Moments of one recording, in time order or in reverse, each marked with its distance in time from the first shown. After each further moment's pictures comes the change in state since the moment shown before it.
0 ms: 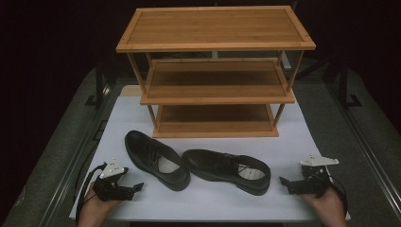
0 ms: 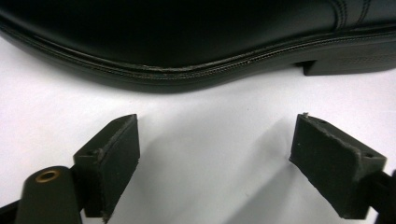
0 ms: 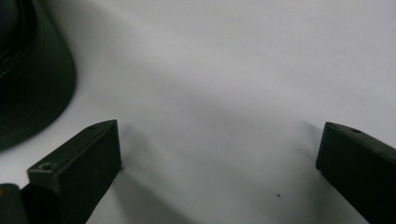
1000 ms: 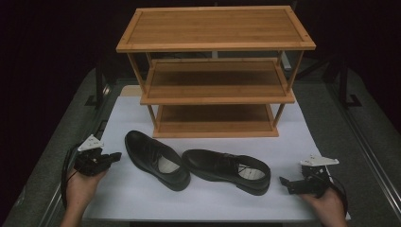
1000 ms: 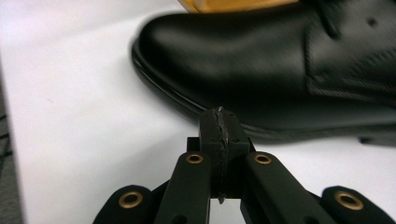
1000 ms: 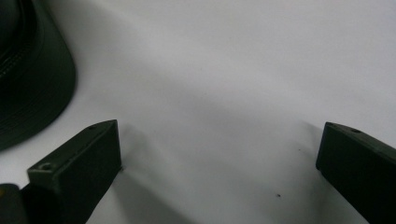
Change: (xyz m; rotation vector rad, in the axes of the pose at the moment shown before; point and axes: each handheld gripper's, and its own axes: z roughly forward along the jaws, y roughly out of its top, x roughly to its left) left arm 0.061 0.042 -0.028 -0.039 0.090 -0.139; right arm 0.000 0.000 0.000 -0.002 0.000 -0.001
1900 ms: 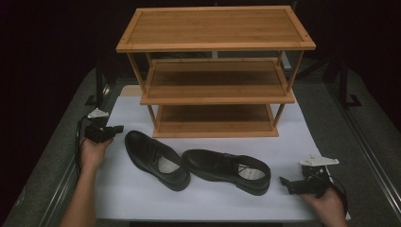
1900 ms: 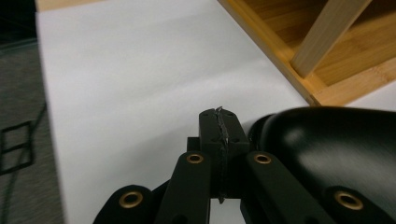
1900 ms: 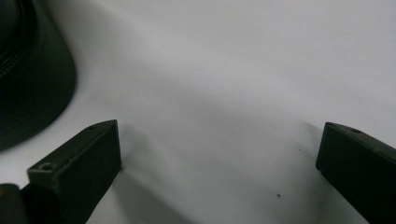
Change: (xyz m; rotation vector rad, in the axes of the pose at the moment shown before) left arm 0.076 0.043 0.075 -0.019 0.032 -0.056; right arm 0.000 0.000 0.000 0.000 0.001 0.002
